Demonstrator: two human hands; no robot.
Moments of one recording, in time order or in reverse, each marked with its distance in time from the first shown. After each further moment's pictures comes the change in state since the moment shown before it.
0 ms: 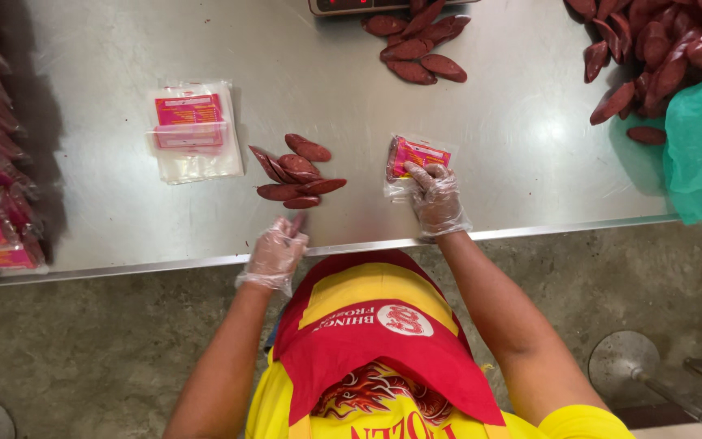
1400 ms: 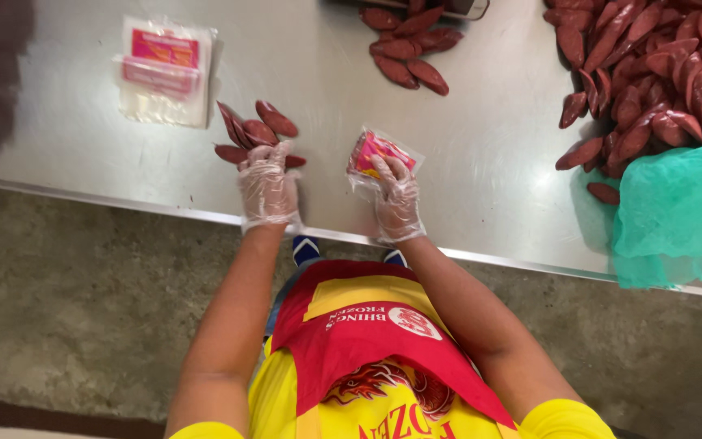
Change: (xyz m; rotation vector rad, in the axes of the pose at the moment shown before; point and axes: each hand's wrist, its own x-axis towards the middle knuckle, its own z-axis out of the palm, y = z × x) left_hand 0.040 0.060 0.096 0.562 0.721 0.393; right_hand 0.007 0.012 -0.019 0.359 -0.010 -0.118
